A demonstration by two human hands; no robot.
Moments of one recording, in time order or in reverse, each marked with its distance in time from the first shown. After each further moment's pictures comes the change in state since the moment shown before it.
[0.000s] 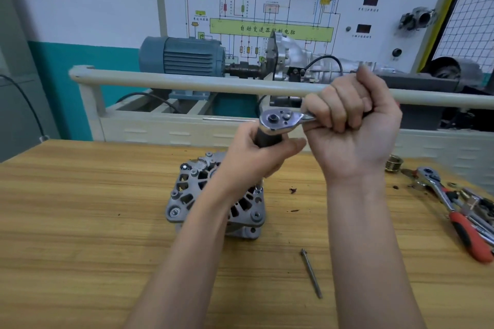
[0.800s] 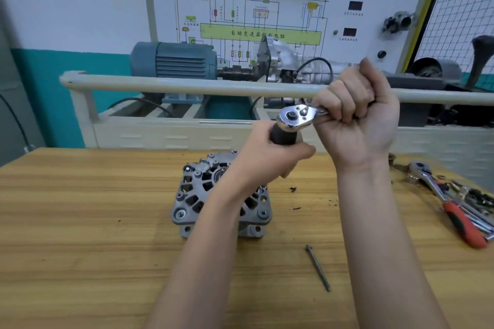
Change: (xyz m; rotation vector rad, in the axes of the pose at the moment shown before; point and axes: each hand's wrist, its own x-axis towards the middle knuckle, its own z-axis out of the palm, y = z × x) left_hand 0.001 0.004 0.004 0.104 -0.047 -0.098; right_hand 0.002 -0.004 -0.006 0.063 -0.021 0.056
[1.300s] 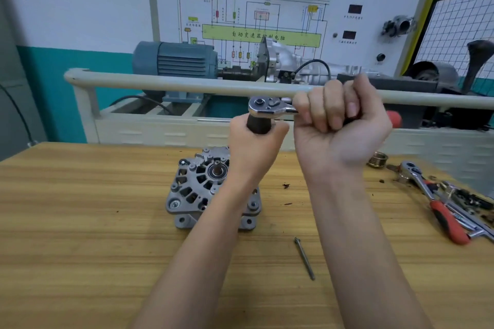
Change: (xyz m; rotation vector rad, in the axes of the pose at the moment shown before) left_hand 0.006 -0.009 0.022 -0.107 0.491 0.106; right_hand -0.022 0.022 0.019 -0.284 0.071 -0.346
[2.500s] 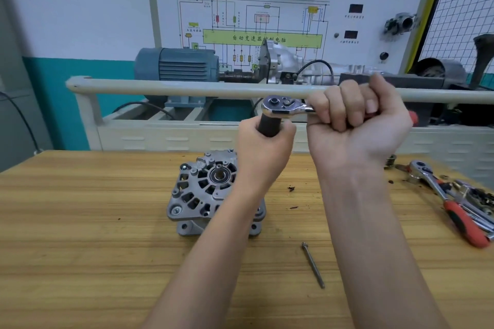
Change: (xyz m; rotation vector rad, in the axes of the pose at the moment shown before) left_hand -0.004 0.001 0.008 0.059 0.020 -0.051; right_hand 0.005 -0.009 -0.003 0.115 0.186 -0.017
